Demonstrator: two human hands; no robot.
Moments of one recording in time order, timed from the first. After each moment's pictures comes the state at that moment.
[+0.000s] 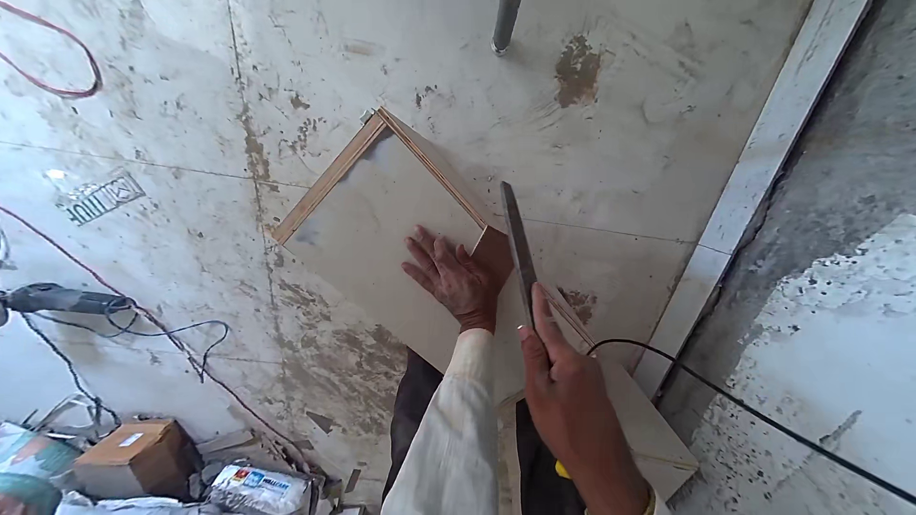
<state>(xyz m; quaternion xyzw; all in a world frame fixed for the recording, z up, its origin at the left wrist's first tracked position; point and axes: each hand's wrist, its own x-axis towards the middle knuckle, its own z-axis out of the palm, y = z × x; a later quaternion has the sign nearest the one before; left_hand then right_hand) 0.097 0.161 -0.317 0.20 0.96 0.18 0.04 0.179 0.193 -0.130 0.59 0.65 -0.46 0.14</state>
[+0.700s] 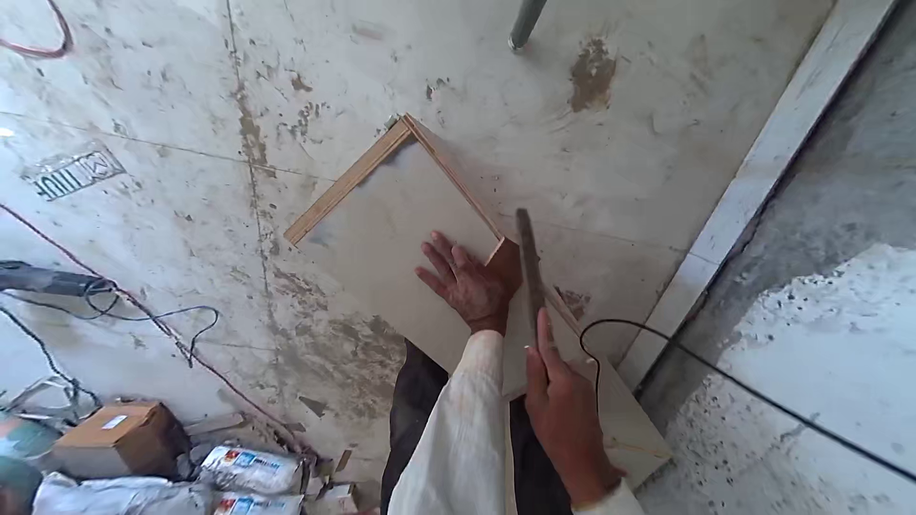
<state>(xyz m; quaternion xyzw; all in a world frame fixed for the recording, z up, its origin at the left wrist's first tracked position) 0.089 0.172 -0.309 0.18 0.97 0.15 0.09 0.183 0.172 -0.167 0.56 0.73 -0.35 0.13</state>
